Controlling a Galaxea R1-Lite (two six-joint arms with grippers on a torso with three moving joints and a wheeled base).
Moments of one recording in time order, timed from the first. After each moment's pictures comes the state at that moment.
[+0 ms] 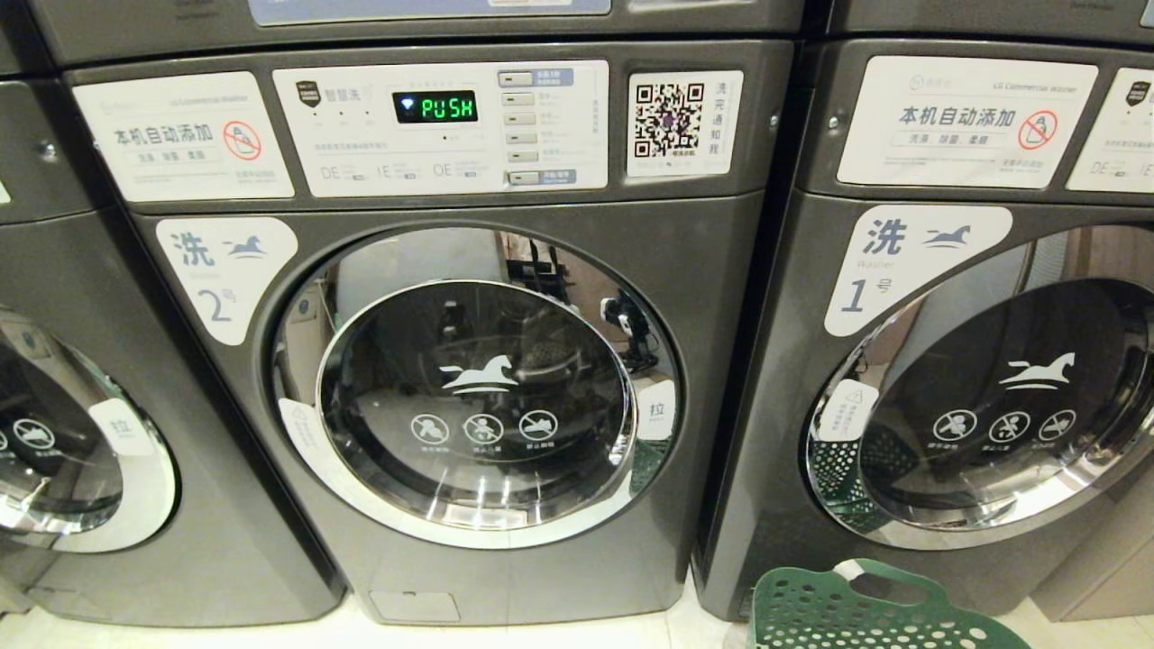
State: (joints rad) left arm 0.00 0.00 0.00 0.00 0.00 0.01; right arm 0.00 0.00 0.00 0.01 0.04 -0.09
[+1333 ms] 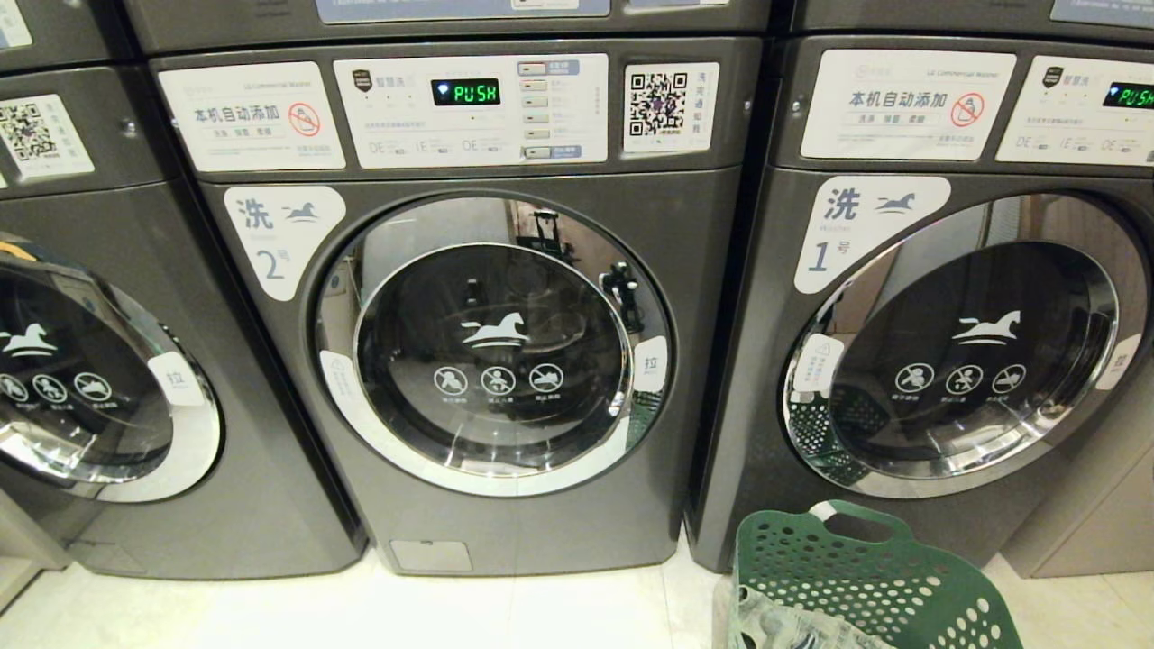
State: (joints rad) left arm 0.00 0.00 0.00 0.00 0.00 0.02; right arm 0.00 0.00 0.00 0.01 0.04 -0.09
